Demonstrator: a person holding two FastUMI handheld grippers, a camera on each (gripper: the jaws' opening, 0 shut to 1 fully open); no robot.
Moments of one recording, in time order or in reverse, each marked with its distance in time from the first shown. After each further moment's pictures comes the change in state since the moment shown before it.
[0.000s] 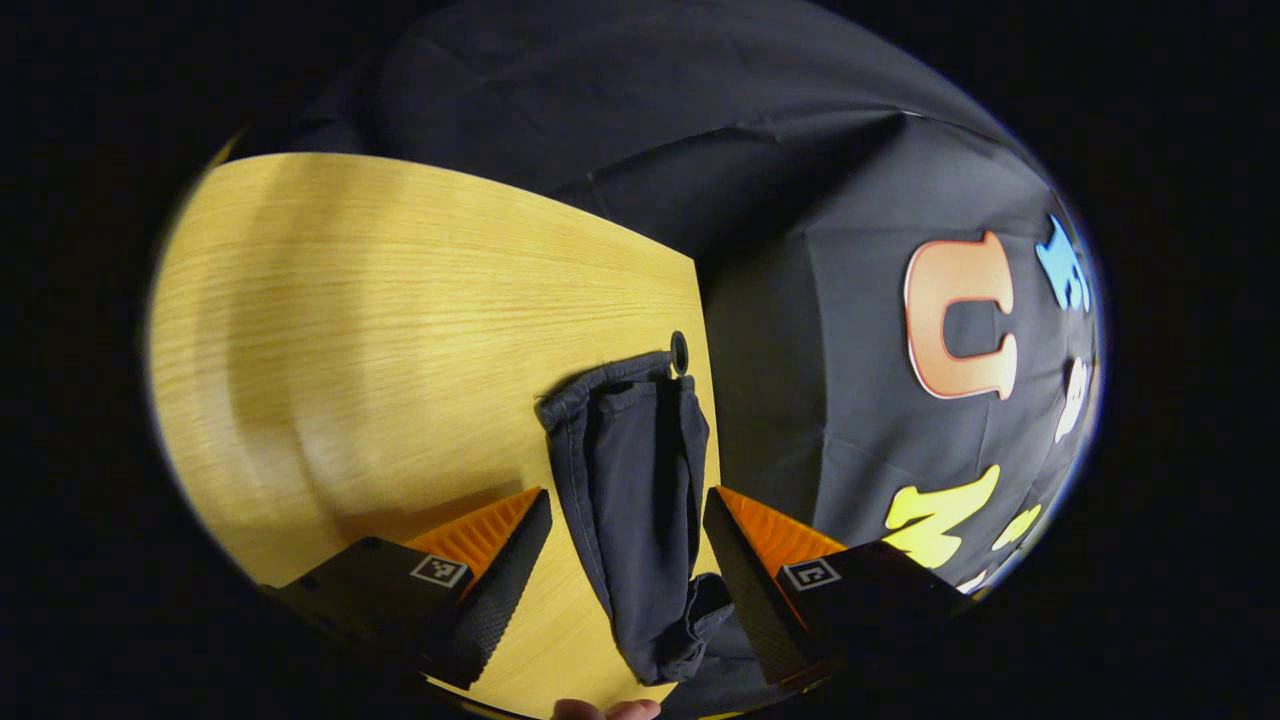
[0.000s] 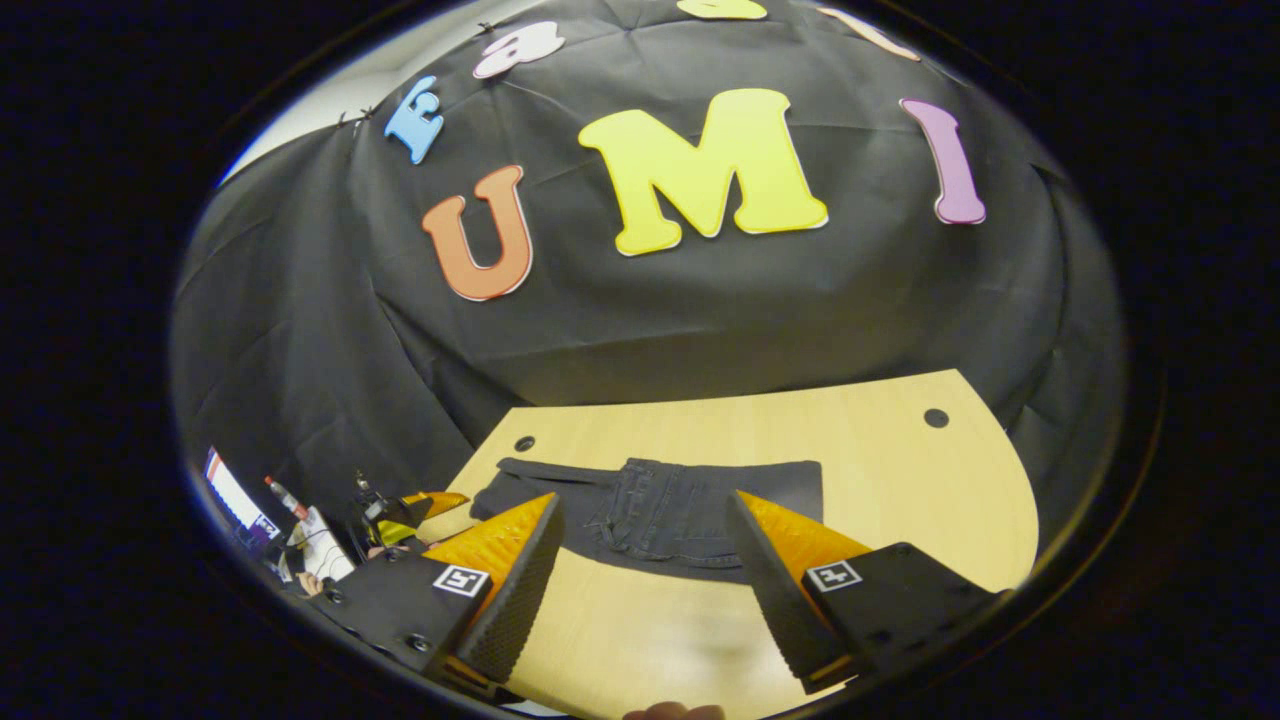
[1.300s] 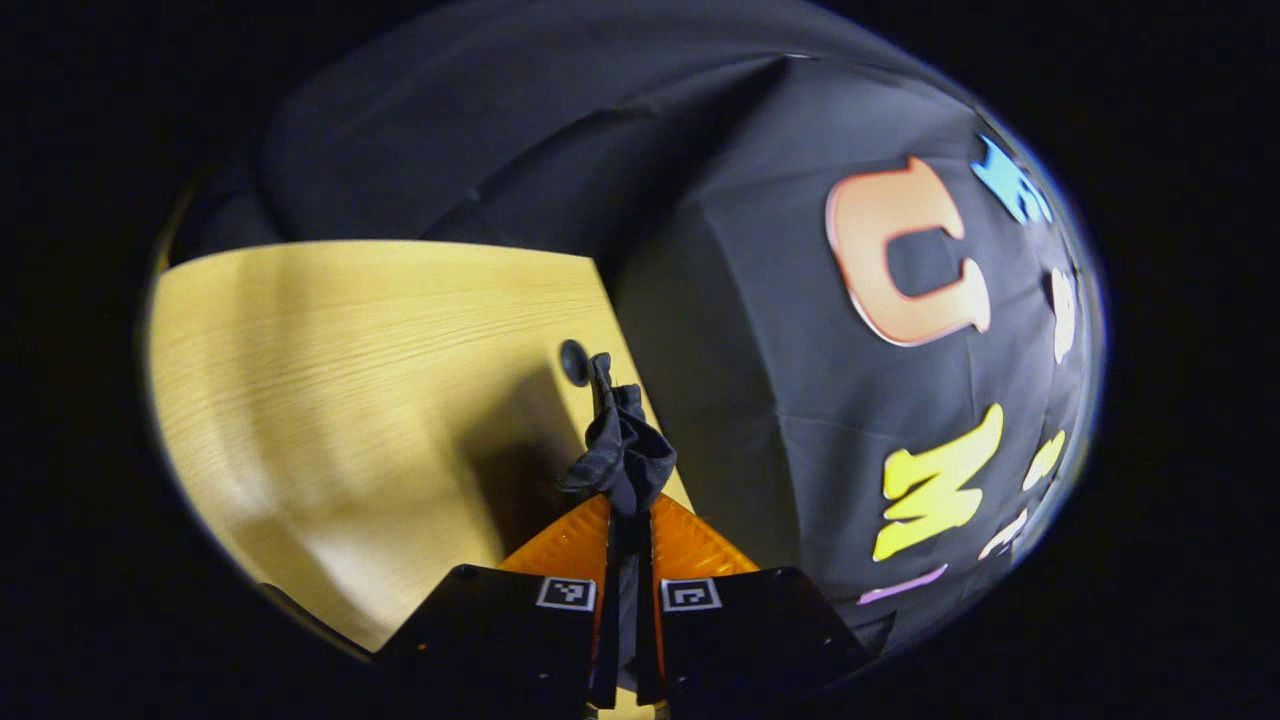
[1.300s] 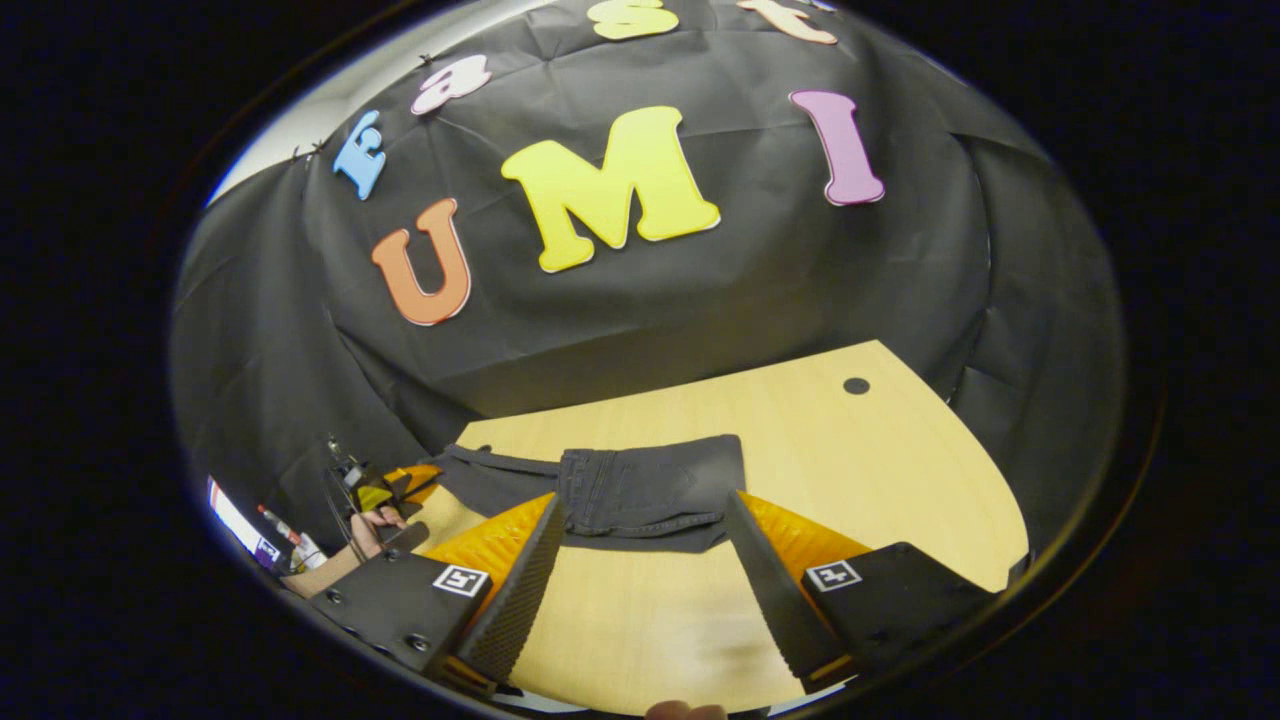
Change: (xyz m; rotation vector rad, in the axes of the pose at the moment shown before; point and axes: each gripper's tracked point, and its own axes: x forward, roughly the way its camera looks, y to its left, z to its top) left arm 0.008 -0.112 -0.026 0.307 -0.013 -0.153; right arm -0.070 -0.069 -0.023 0.110 -0.061 -0.108
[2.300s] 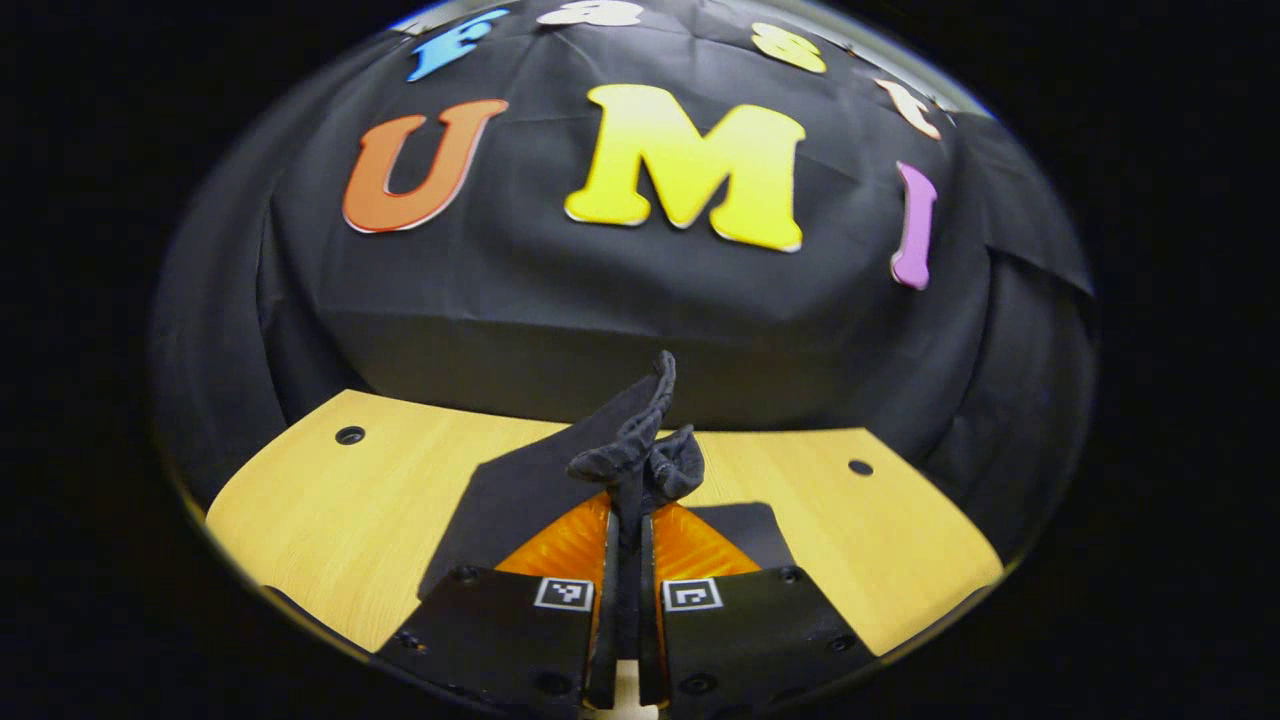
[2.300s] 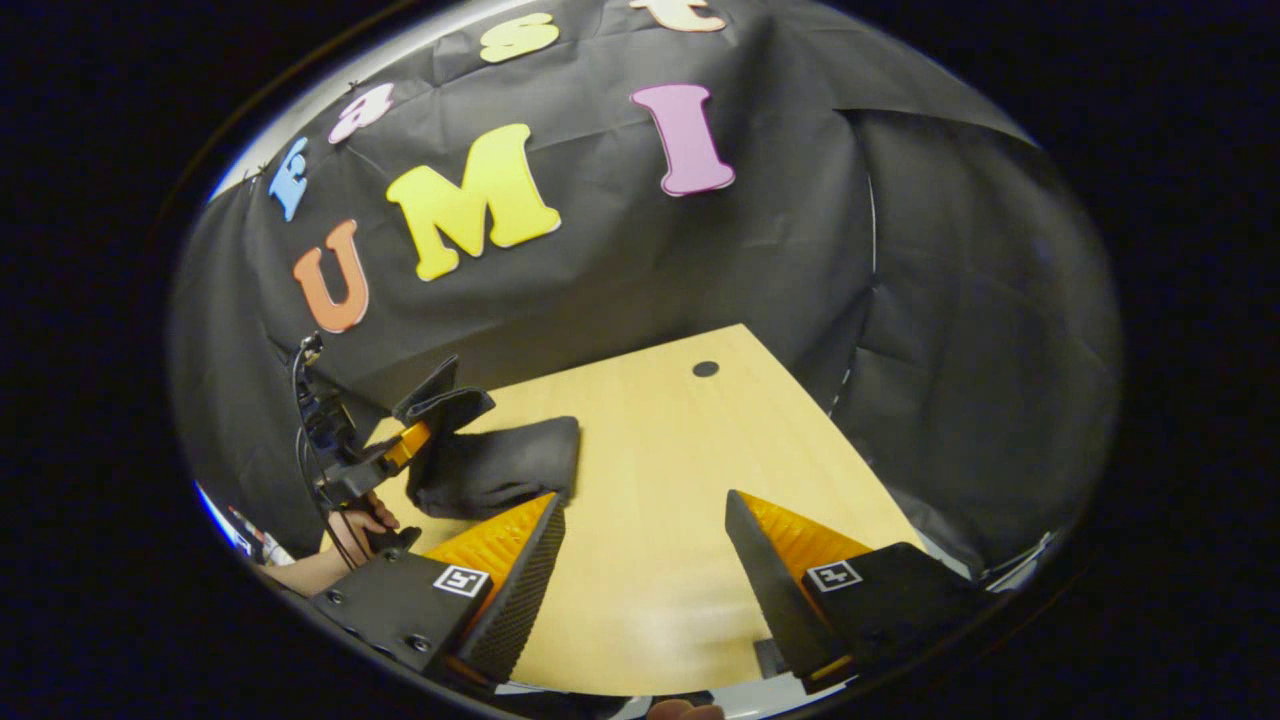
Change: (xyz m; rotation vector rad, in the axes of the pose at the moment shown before) left arm 0.027 -0.123 -0.306 1.108 0.038 0.002; right arm -0.066 -0.197 -0.027 0.051 0.034 -0.221
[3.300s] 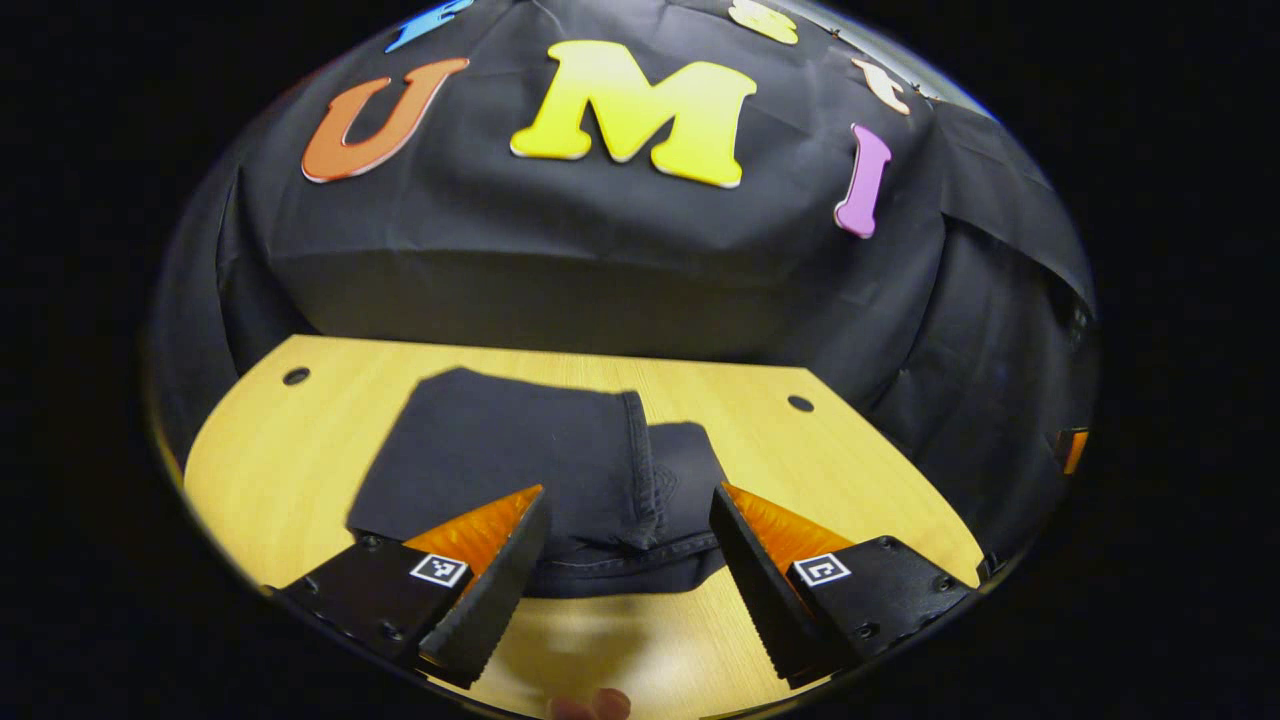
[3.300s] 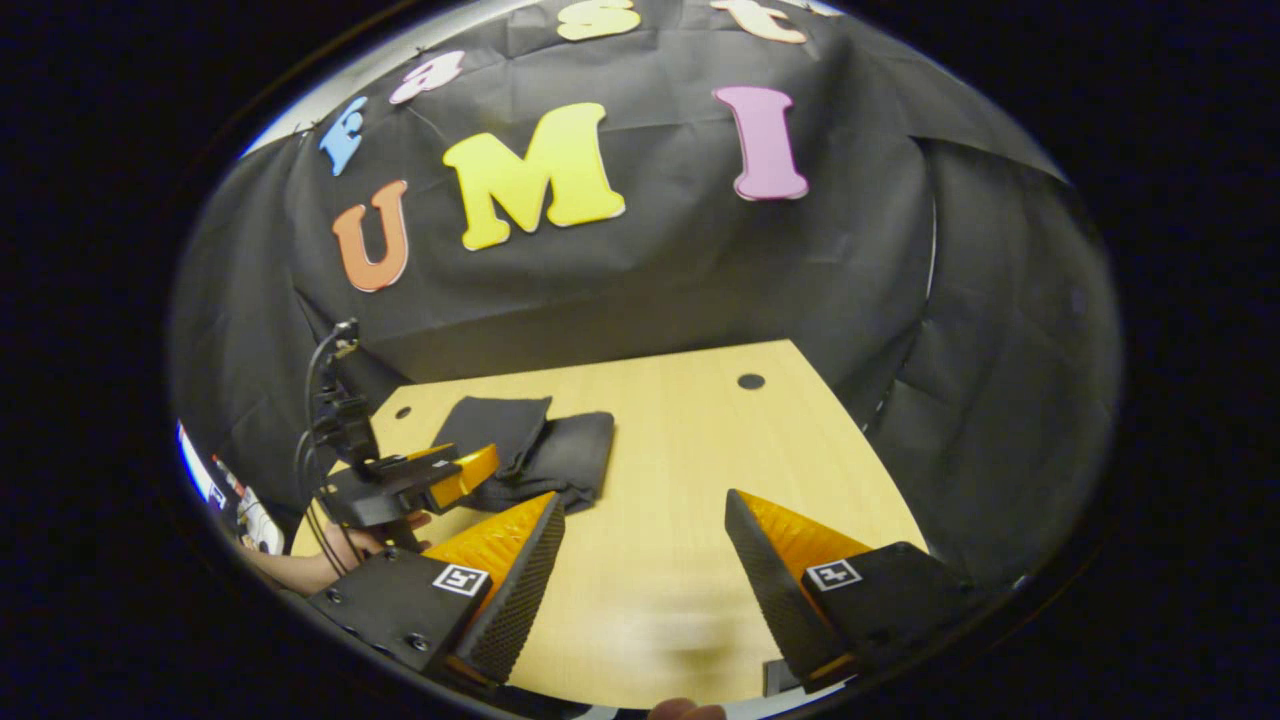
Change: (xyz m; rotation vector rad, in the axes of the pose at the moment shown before) left arm -0.055 -0.022 -0.007 -0.041 0.065 -0.120; right arm 0.020 0.084 0.020 -0.170 -0.070 0.096
